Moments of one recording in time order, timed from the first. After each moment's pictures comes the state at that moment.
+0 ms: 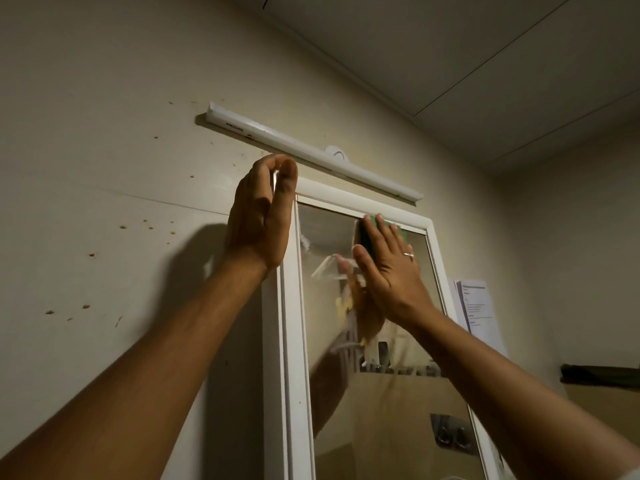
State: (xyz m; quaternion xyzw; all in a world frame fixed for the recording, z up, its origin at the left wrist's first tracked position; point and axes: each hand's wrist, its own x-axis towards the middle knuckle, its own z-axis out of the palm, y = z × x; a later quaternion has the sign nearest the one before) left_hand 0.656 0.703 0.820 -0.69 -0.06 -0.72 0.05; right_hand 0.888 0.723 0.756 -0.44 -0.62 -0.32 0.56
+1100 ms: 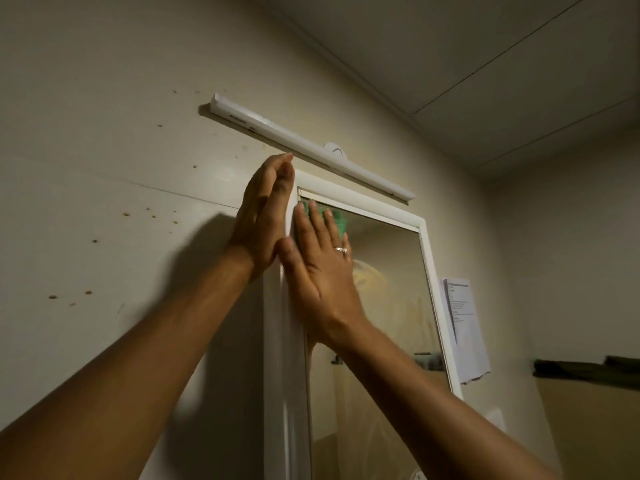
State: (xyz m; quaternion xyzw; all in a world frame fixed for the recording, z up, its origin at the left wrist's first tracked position) left_hand 0.644 0.701 0.813 -0.74 -0.02 -0.67 -0.06; right_hand 0.755 0.687 0.735 -0.38 -0.66 -0.30 0.57
